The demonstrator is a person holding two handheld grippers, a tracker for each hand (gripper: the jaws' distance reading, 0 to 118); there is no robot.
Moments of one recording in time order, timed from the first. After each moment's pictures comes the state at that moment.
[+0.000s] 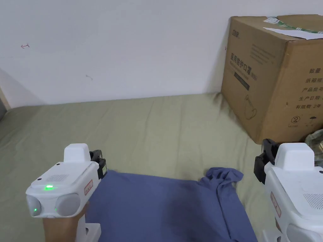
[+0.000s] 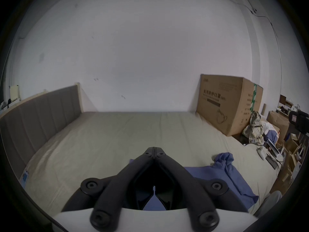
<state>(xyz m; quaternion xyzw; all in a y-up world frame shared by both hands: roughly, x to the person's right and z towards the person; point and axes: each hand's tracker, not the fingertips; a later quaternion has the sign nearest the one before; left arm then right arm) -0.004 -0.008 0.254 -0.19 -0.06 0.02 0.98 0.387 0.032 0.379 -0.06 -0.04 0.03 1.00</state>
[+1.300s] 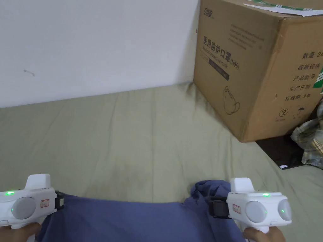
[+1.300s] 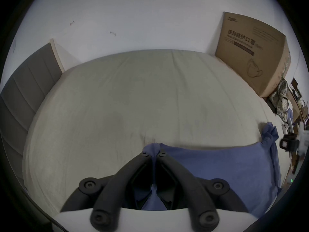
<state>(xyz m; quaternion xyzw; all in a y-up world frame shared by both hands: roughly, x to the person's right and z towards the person) -0.036 -0.140 0.036 -0.42 -0.06 -0.03 0.90 0.447 -0.176 0.140 -0.46 -0.04 -0.03 0.89</state>
